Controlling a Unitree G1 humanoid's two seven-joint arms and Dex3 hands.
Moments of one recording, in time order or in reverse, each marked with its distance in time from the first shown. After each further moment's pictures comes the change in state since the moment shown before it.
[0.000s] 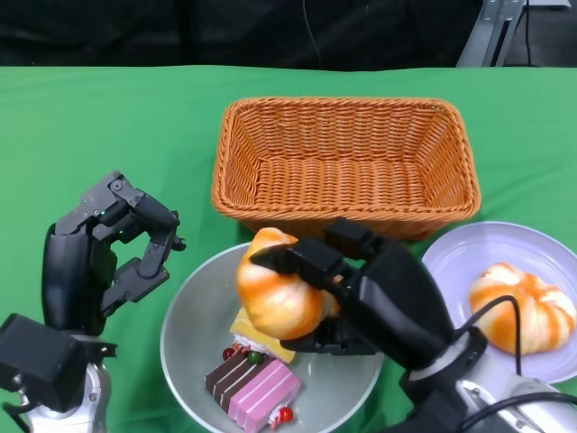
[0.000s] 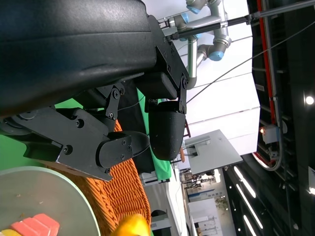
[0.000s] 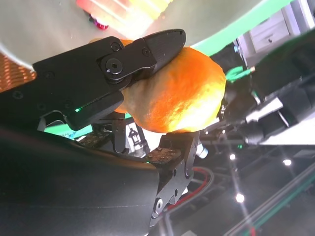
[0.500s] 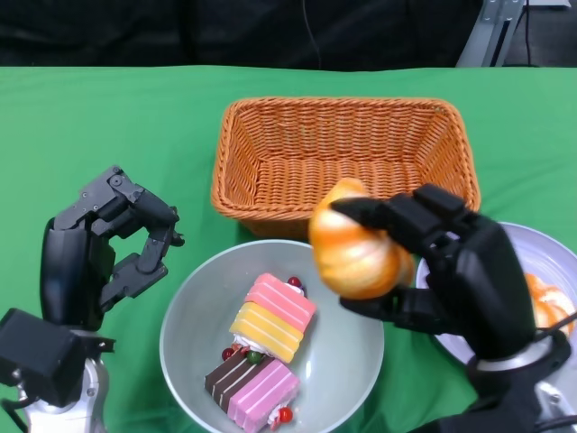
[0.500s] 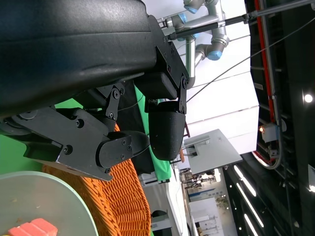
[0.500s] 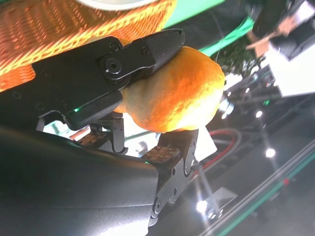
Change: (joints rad) left arm -0.015 0.010 -0.001 0.005 0.005 0.002 0.002; right arm 0.178 -0.047 -0.245 -0.265 0.121 -0.012 0.073
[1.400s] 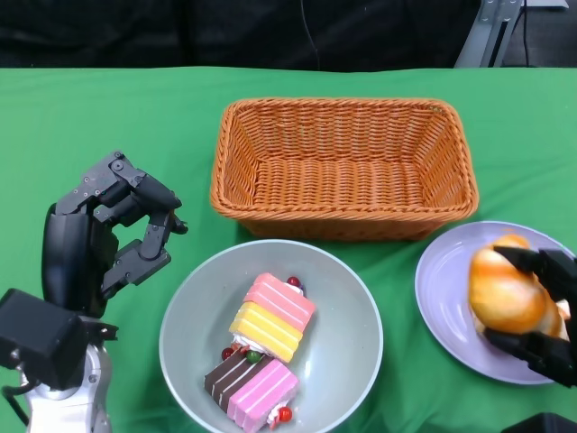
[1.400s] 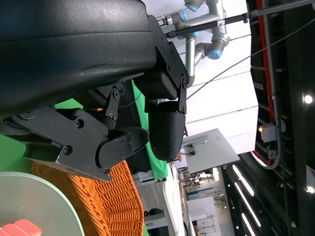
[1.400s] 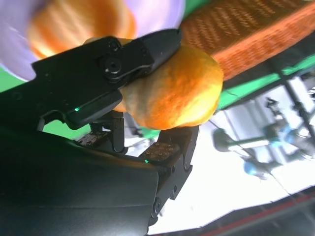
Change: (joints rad) left arm -0.005 -0.004 -0.005 -0.074 -0.007 0.091 0.010; right arm 0.219 -0.081 -0.259 0.202 0.044 0.019 -0.039
